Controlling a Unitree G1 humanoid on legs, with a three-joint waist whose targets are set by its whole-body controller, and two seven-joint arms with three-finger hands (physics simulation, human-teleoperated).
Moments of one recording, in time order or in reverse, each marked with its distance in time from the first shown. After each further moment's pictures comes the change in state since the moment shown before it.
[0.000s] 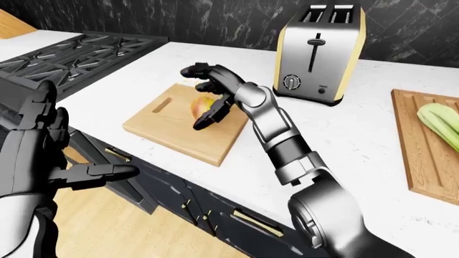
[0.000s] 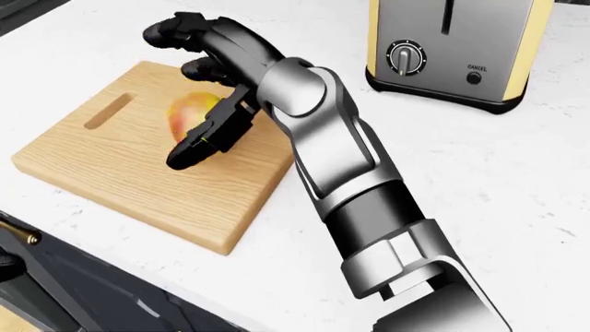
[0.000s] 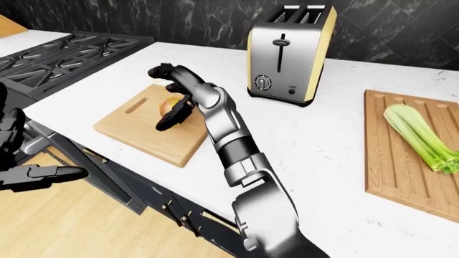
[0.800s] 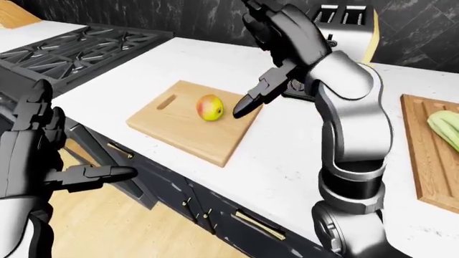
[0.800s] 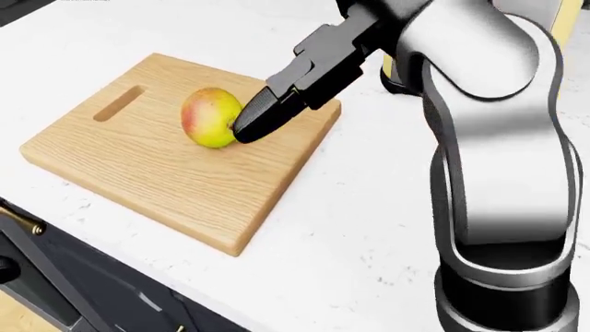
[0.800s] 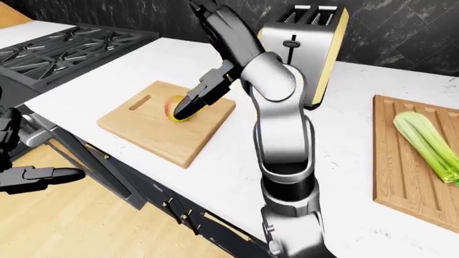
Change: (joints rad) left arm 0.002 0.007 0.013 -0.026 0.006 0.019 -0.016; right arm 0.183 -0.164 -0.049 -1.075 0.038 0.604 0.165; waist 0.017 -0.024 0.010
